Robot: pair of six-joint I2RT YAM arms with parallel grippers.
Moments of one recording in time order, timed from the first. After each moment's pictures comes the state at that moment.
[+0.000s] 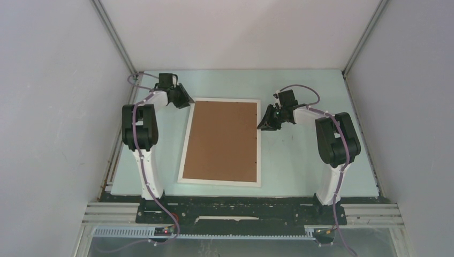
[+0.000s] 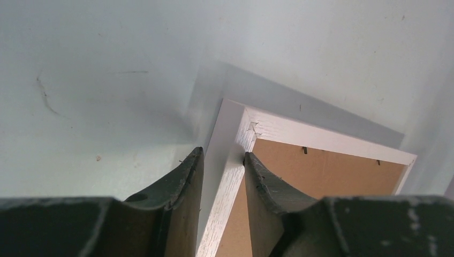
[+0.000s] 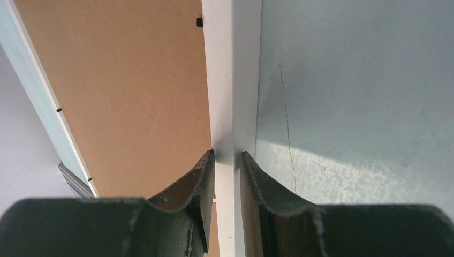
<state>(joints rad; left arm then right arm) 0.00 2.19 1.59 -0.28 0.30 -0.57 0.28 1.93 1.19 -0.23 -0.45 0.59</state>
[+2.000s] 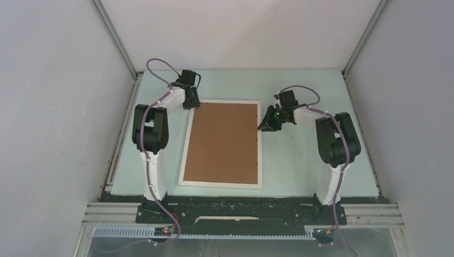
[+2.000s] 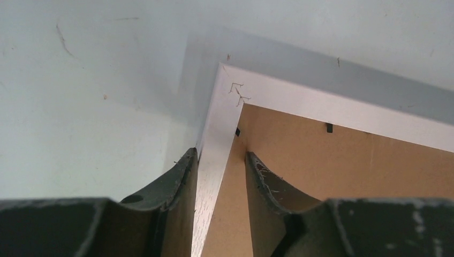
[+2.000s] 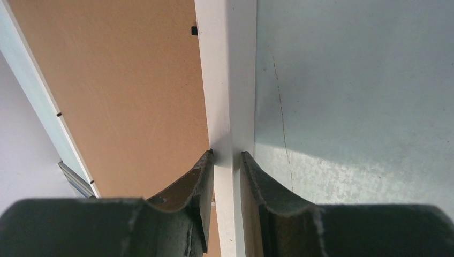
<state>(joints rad) -0.20 2.16 1.67 -0.54 -0.13 -0.40 0.27 1.93 1.19 -0.25 -0.46 0.59</state>
